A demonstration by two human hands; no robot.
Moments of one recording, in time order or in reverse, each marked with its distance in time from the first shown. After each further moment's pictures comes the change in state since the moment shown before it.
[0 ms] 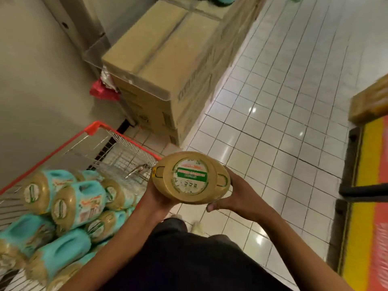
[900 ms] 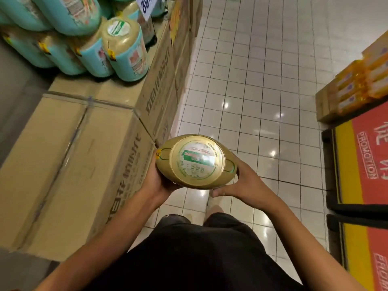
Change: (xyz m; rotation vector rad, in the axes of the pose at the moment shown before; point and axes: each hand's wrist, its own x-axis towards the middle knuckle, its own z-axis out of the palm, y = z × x) left_hand 0.455 0.216 0.366 0.249 -0.045 -0.146; right_hand 0.299 0.043 -0.454 0.062 0.333 0.125
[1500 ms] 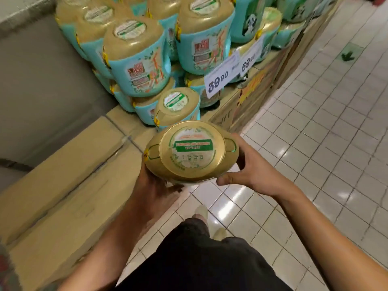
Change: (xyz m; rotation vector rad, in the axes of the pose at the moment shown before) left_hand 0.109 0.186 0.065 -0.224 0.277 0.452; right_hand 0.369 -0.124 -0.127 0.074 -0.631 -0.315
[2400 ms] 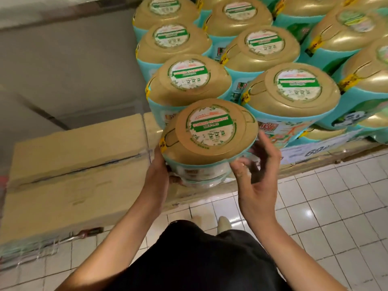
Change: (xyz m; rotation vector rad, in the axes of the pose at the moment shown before) left_hand 0.133 0.087 0.047 -0.062 0.749 0.264; right_hand 0.210 0.017 -0.047 0.022 0.230 -0.364
